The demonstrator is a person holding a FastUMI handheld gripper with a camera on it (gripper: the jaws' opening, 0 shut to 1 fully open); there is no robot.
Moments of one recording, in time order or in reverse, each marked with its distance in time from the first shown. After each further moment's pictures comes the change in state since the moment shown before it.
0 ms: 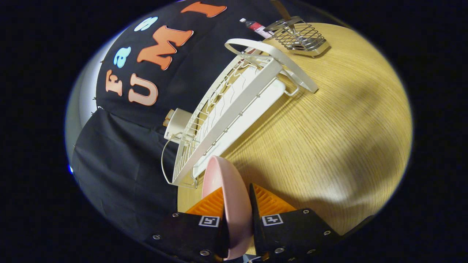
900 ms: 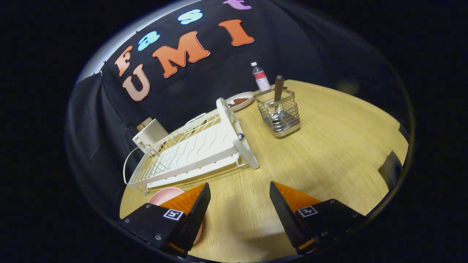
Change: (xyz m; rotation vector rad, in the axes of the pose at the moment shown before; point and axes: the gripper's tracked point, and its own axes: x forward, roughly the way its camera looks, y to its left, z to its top) arm -0.082 -0.073 0.116 -0.400 -0.370 -0.354
